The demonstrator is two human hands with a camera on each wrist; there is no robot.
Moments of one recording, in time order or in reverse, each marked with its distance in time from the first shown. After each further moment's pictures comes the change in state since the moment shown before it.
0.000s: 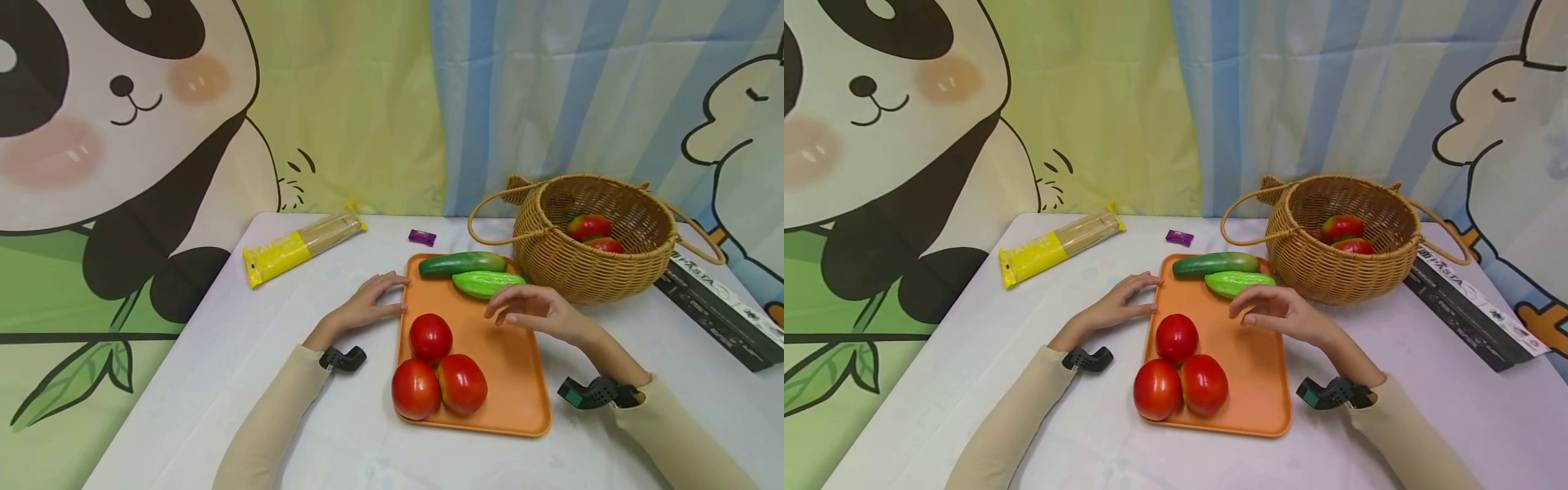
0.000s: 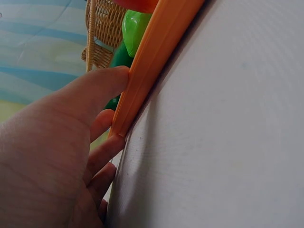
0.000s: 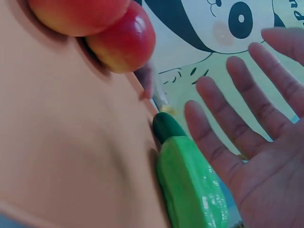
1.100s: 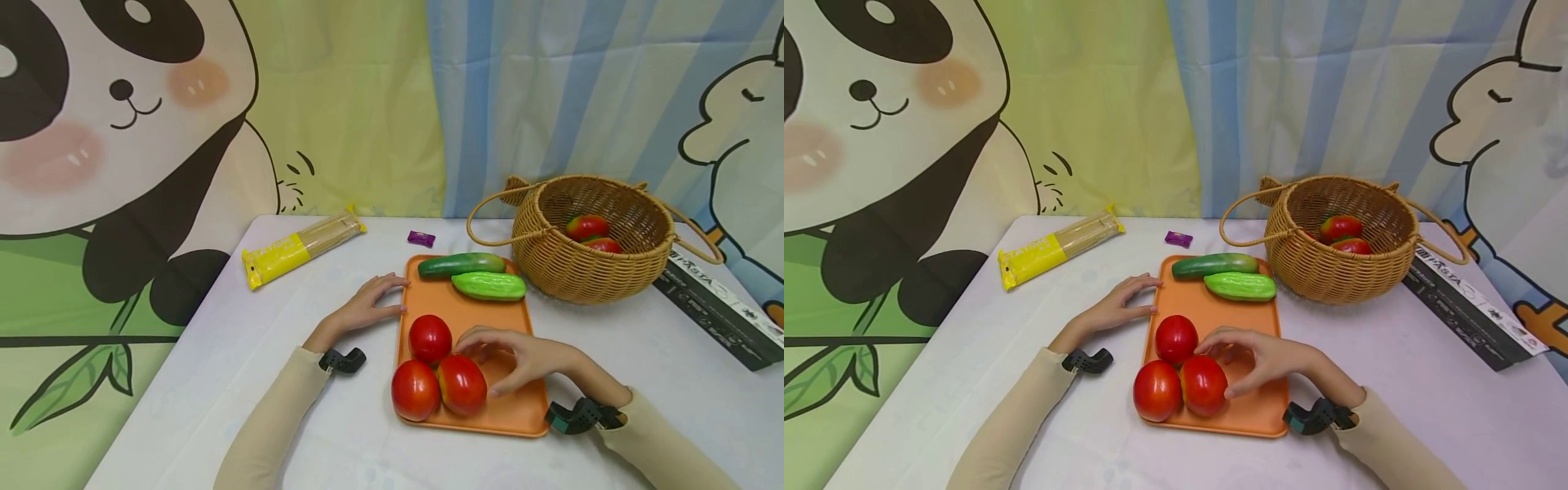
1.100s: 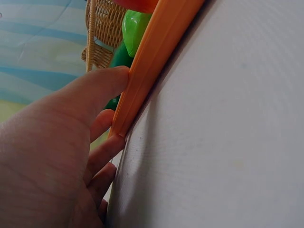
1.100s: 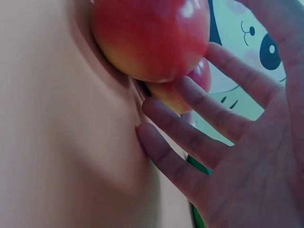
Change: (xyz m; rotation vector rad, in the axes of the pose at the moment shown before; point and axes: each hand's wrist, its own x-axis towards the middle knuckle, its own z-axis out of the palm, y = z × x) left_hand 0.001 -0.001 0.001 0.014 0.005 0.006; right_hand 0.000 0.013 0.043 -0.085 -0.279 0.269
